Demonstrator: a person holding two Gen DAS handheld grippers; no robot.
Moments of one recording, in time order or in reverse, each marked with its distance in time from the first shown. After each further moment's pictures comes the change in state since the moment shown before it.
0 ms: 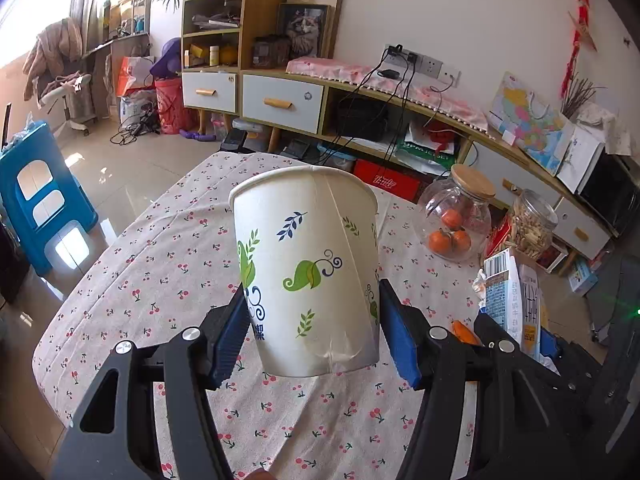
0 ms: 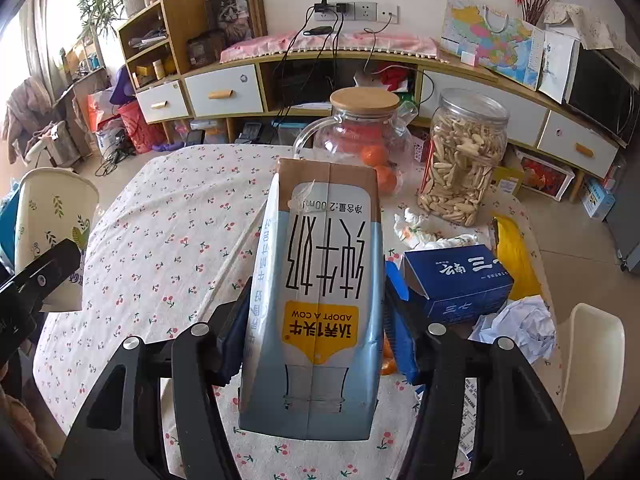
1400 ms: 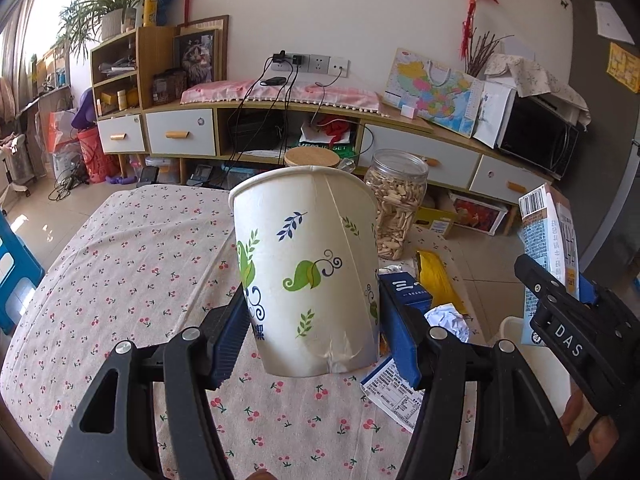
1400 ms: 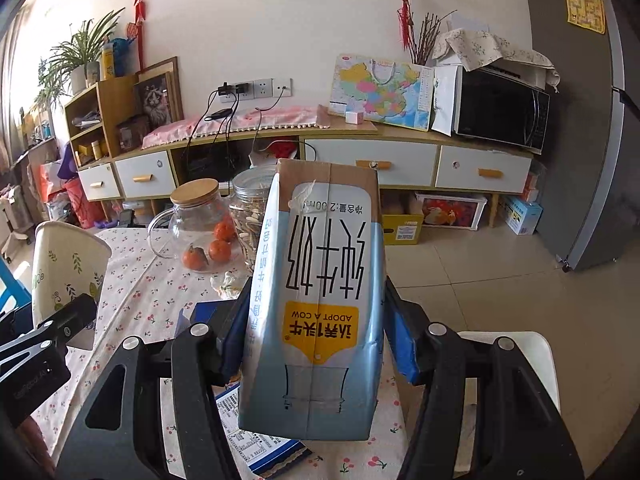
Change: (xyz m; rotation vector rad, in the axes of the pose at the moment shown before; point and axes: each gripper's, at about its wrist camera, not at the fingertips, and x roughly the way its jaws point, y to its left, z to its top) left arm -0.021 -0.163 -0.044 0.220 -0.054 -0.188; right arm -0.078 -0.174 -0.021 0.131 -0.261 -0.202
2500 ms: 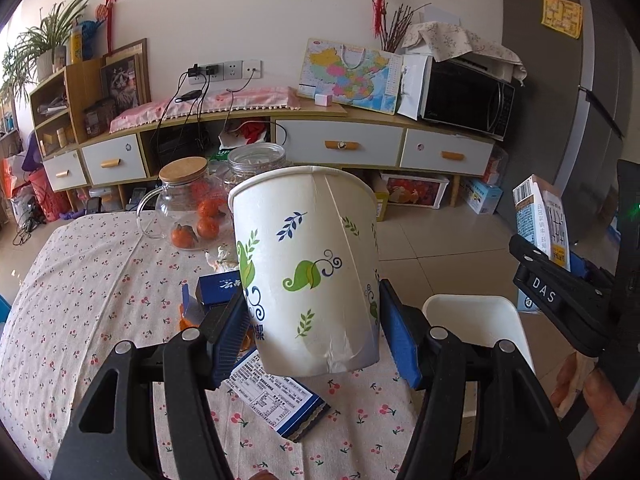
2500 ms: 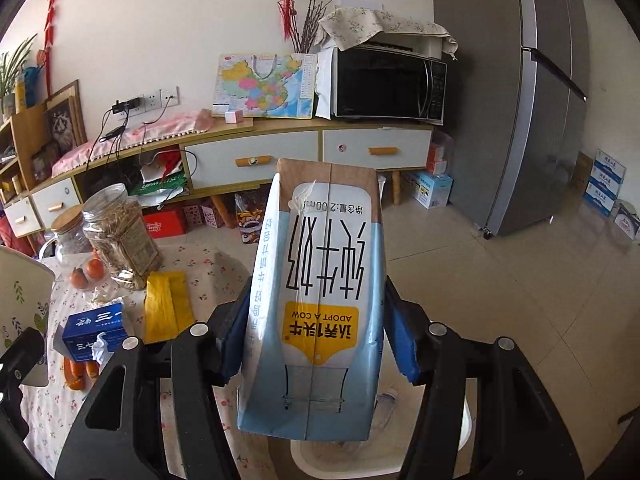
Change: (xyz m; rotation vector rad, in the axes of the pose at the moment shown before) left arm -0.005 -0.144 -0.016 0.165 0.004 -0.133; right arm -0.006 -0.150 -0.010 0.134 0.026 -0.296
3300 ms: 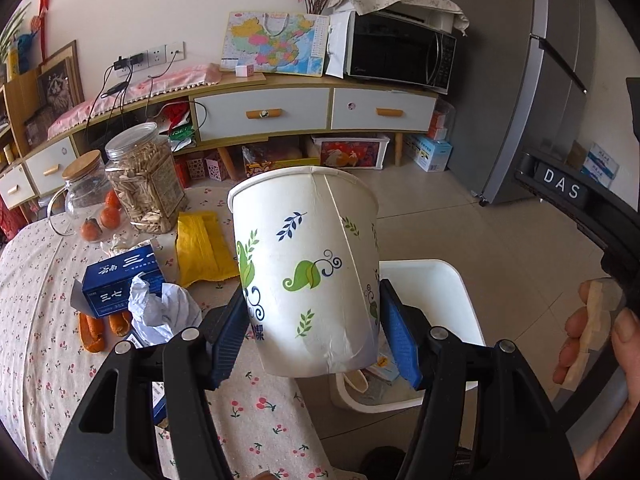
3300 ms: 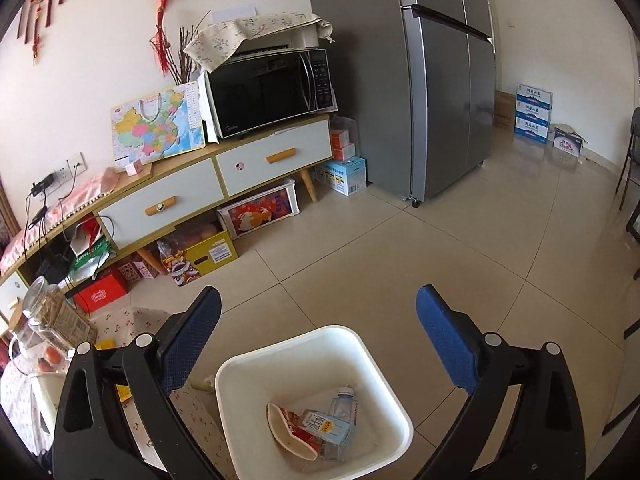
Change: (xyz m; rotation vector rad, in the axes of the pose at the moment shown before) left arm 0.037 -0.121 -0.019 0.114 0.110 -0.144; right arm -0.001 -0.114 0.011 0.319 -0.024 -0.187
